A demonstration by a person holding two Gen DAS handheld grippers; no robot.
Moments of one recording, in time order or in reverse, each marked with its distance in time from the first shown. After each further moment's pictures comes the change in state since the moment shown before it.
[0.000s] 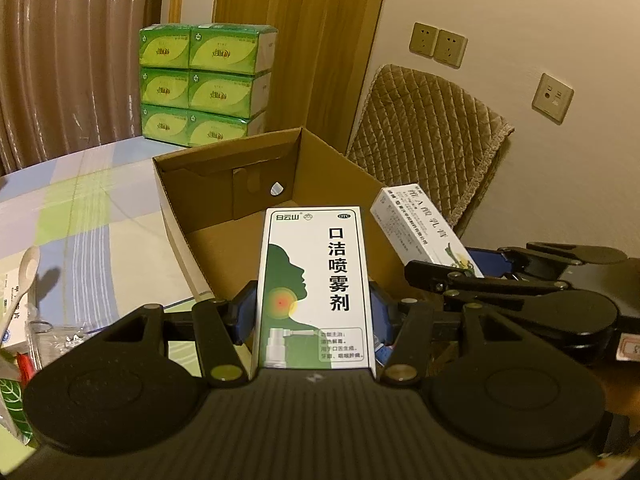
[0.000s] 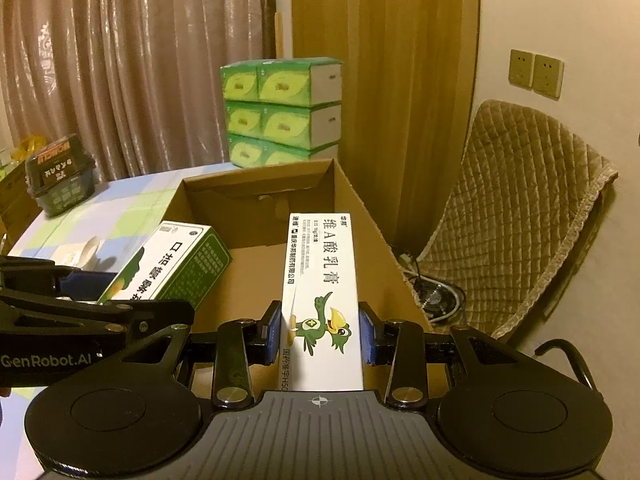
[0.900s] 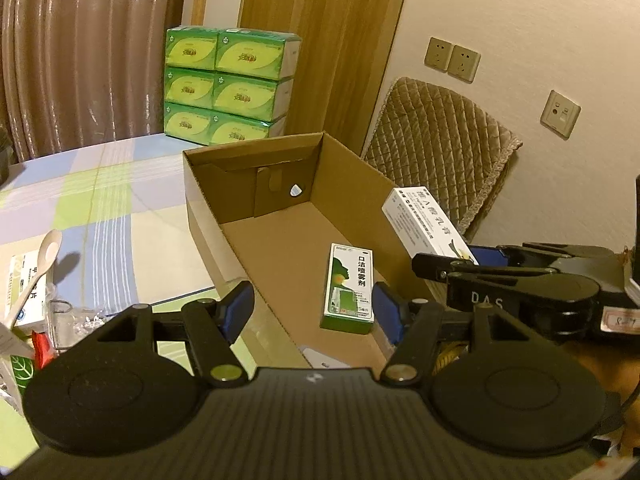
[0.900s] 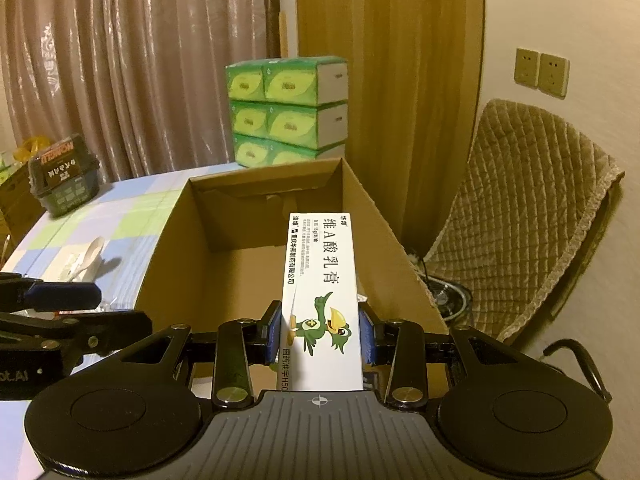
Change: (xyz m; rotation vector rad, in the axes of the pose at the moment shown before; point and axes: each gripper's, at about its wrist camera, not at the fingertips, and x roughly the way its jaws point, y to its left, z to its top) left arm -0.024 0.014 -0.012 -0.053 -0.032 0.026; right arm 0.004 0.009 -0.001 -0.014 -0.025 0.018
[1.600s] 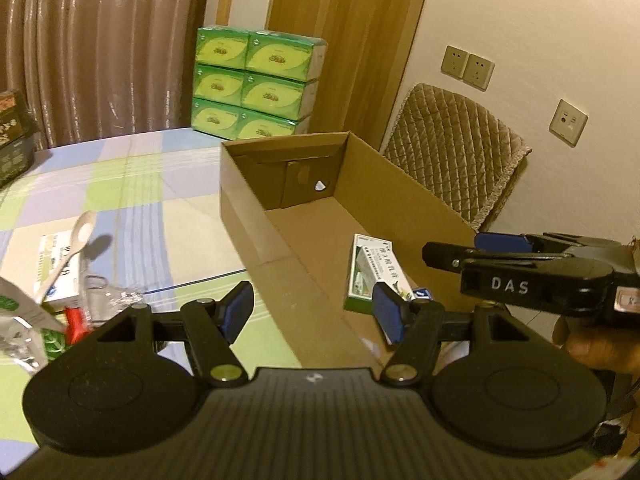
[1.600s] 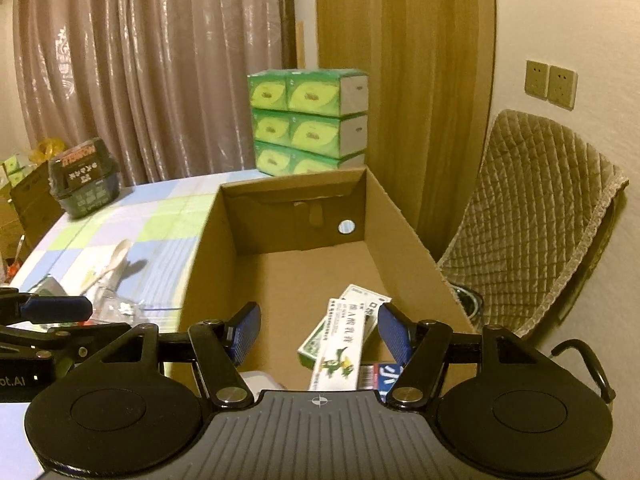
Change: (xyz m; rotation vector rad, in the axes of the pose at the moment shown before) left arm -0.038 0.023 -0.017 -0.038 -0.010 0.039; right arm -0.029 0.029 0.000 -0.002 -0.004 0.036
